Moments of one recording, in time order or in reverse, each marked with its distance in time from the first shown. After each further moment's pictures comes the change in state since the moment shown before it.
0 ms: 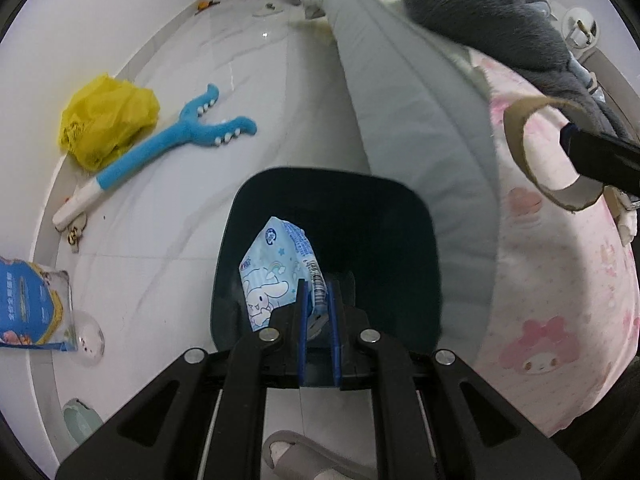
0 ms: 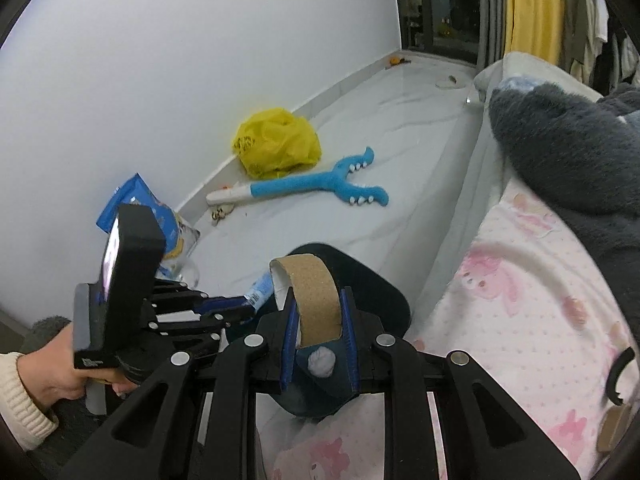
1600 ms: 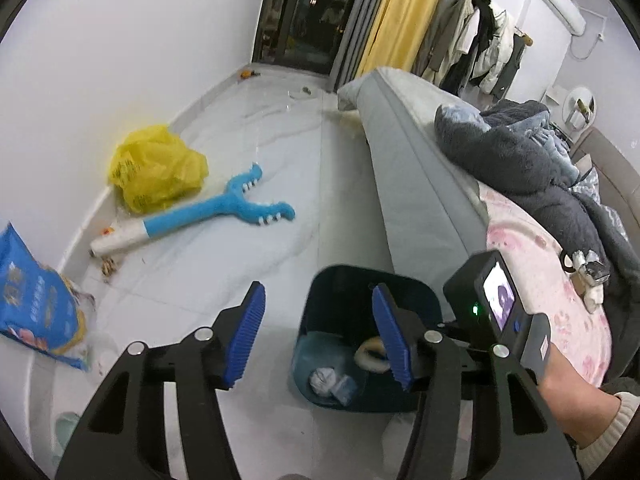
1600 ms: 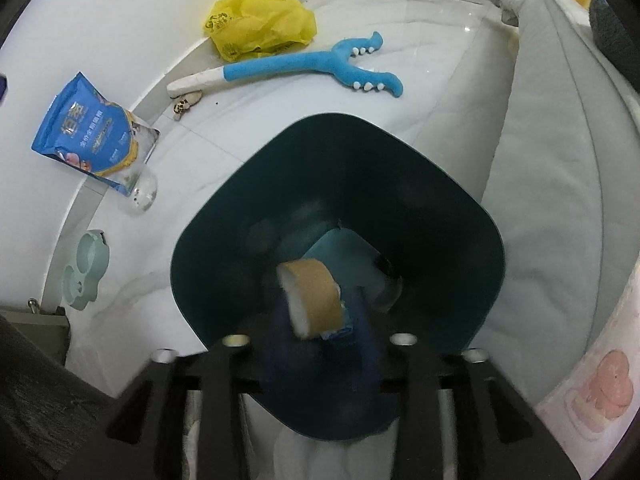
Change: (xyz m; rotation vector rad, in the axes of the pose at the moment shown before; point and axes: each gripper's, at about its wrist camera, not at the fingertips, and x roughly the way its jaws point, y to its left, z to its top) left arm -0.118 0.066 0.002 -0.104 -0.356 0.012; right arm 0.160 0.039 -0.036 -0.029 0.374 -0.104
